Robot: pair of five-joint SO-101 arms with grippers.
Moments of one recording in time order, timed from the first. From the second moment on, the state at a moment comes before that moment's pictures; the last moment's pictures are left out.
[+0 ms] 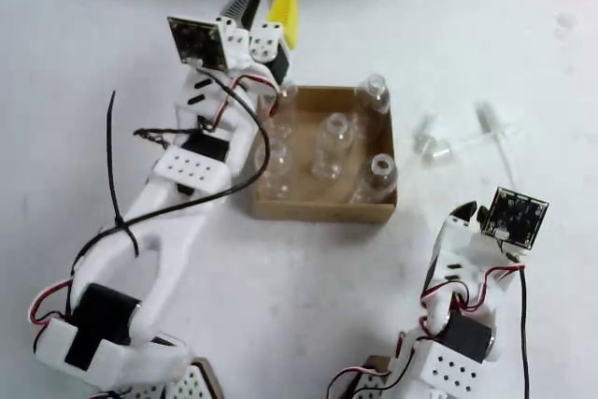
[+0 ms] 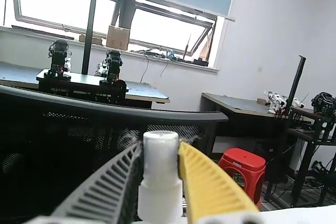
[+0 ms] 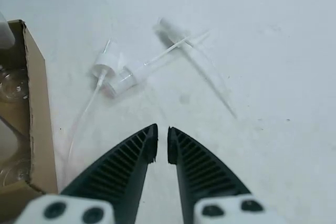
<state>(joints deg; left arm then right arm) 13.5 -5.2 30.1 -27.3 13.5 22.1 -97.0 92.0 41.5 5.6</state>
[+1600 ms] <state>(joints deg) 14.3 -4.3 51.5 -44.4 9.1 22.1 -97.0 92.0 41.5 5.6</state>
